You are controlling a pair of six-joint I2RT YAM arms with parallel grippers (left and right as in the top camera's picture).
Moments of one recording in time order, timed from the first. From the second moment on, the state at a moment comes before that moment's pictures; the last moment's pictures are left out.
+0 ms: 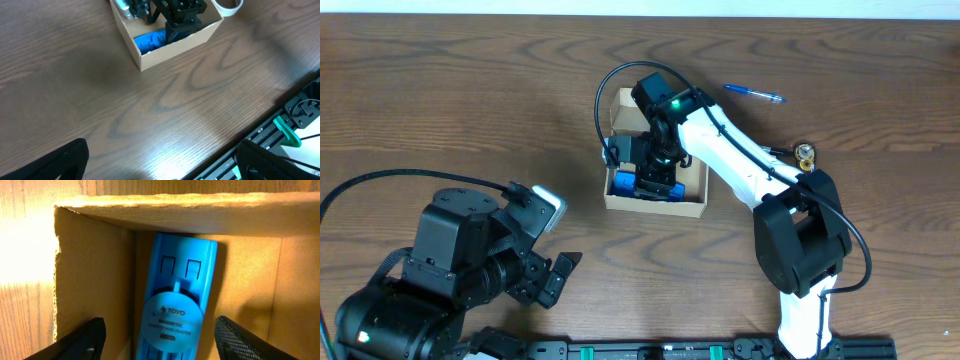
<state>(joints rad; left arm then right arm) -0.39 0.85 1.26 -1.34 0.24 0.12 0.56 2.08 1.65 -1.06 -0.35 -0.89</state>
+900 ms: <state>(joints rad) -0.39 0.85 1.26 -1.34 0.24 0.12 0.37 1.82 1.98 -1.36 -0.28 -0.74</state>
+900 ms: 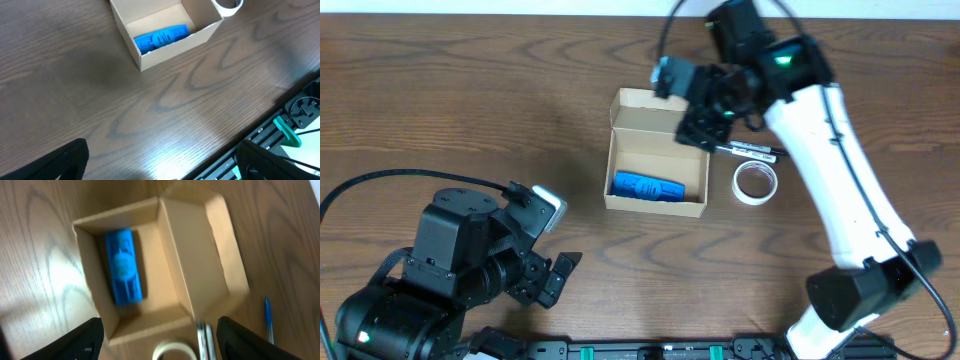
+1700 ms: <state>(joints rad) -0.39 0.85 1.26 -1.34 0.24 0.12 0.01 1.74 1.81 -1.33 -0.23 -0.58</state>
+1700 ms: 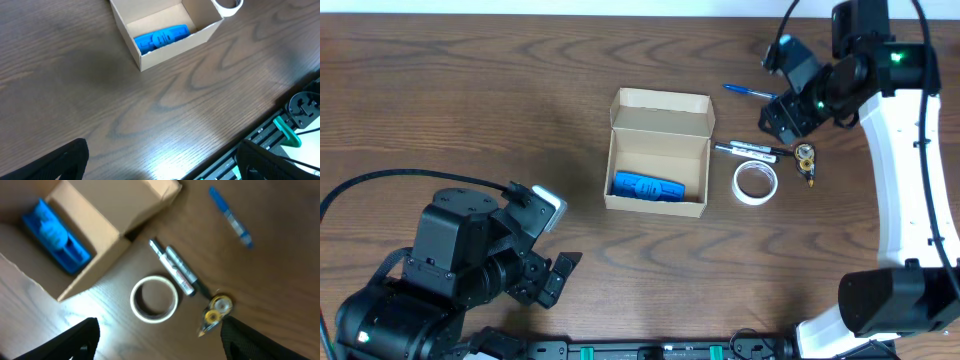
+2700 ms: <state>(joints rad) -0.39 0.85 1.26 -1.34 0.24 0.12 0.00 1.74 1.21 -0.88 -0.01 -0.17</state>
